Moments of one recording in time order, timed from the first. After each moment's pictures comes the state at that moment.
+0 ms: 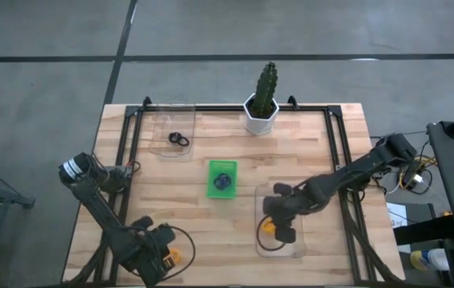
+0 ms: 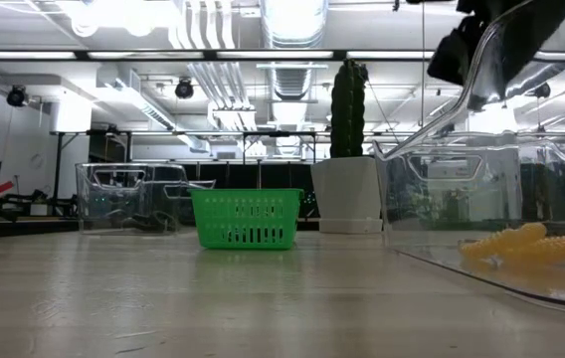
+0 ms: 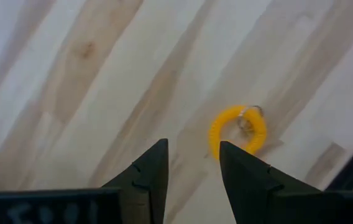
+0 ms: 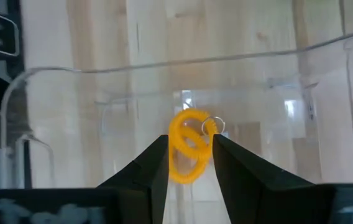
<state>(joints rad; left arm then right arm) -0.92 1.70 1.29 -1.09 -0.22 -1.52 0.44 1.55 1.14 -0.73 0.03 0.58</state>
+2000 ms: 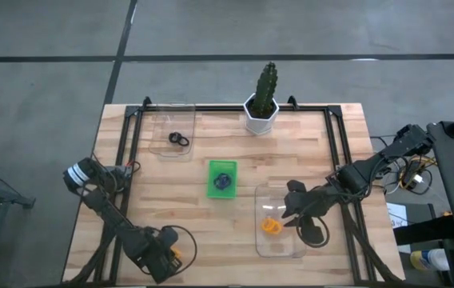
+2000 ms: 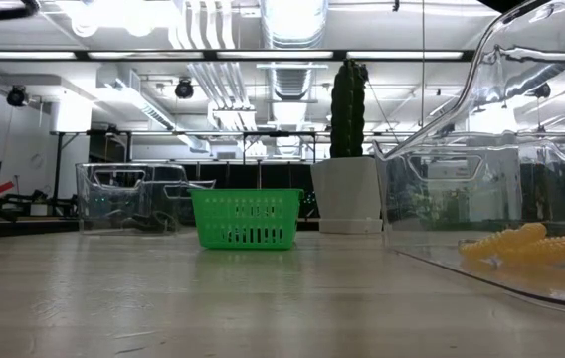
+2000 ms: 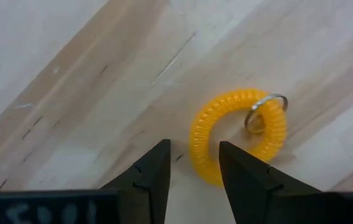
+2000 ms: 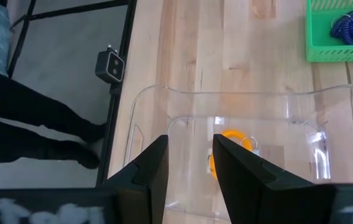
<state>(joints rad) -0.89 1.77 1.09 -0.70 -0.06 -1.74 0.54 1.26 1.14 -0.72 0.03 0.55</state>
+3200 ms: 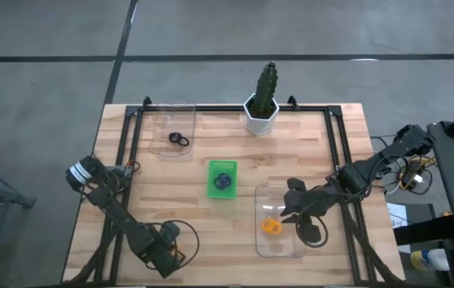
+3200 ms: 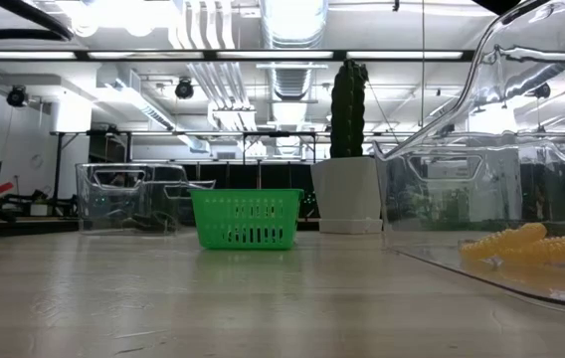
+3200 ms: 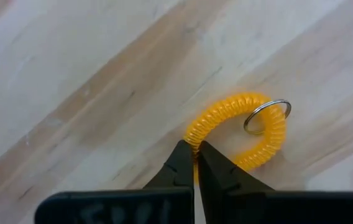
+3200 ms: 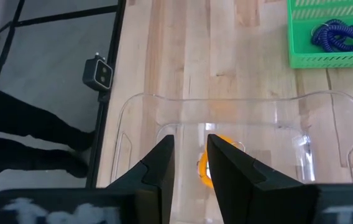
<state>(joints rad) -0.82 1.83 1.07 -0.76 -0.07 -1.75 0.54 1.26 1.14 -0.72 0.08 0.55</state>
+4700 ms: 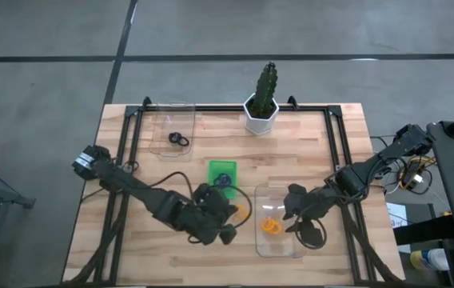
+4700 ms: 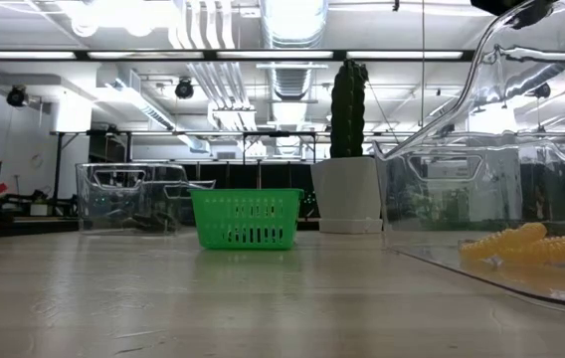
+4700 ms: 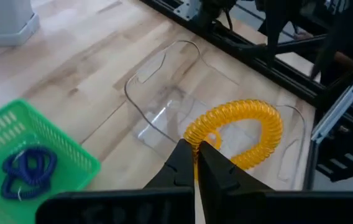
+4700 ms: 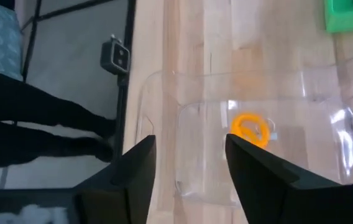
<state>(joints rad) -0.51 1.72 1.56 -0.58 -0.65 -0.92 0.54 1.26 1.10 -0.70 -0.02 0.64</state>
